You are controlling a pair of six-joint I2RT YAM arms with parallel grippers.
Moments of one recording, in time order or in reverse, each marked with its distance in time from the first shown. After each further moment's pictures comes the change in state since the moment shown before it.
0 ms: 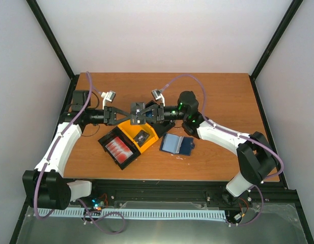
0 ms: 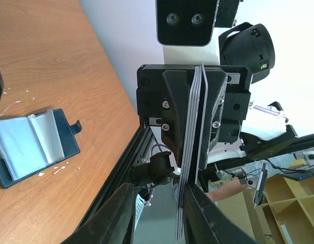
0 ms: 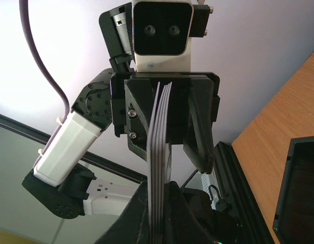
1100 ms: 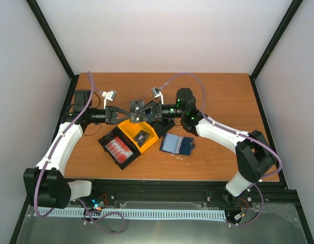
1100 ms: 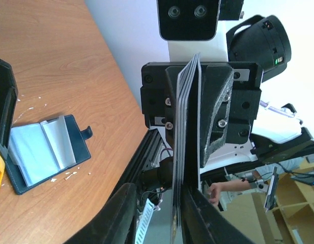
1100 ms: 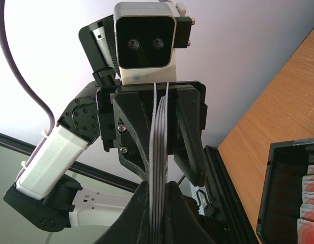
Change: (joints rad) left arm -0.014 0.021 -0.011 0.054 -0.022 -0.008; right arm -0.007 0.035 0.060 -0.115 0.039 -0.061
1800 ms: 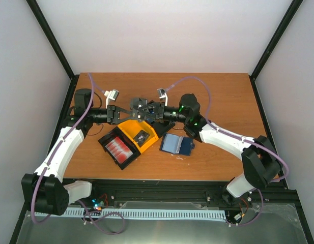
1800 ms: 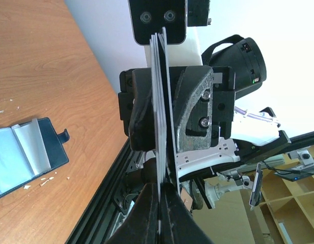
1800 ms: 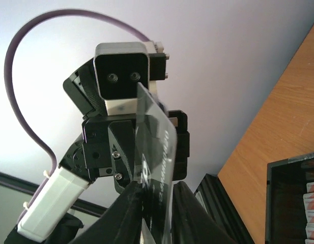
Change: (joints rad) left arm -0.041 -0.066 -0.051 0.227 0.011 -0.234; right arm 0.018 -0.083 -0.098 0.069 0.188 0.074
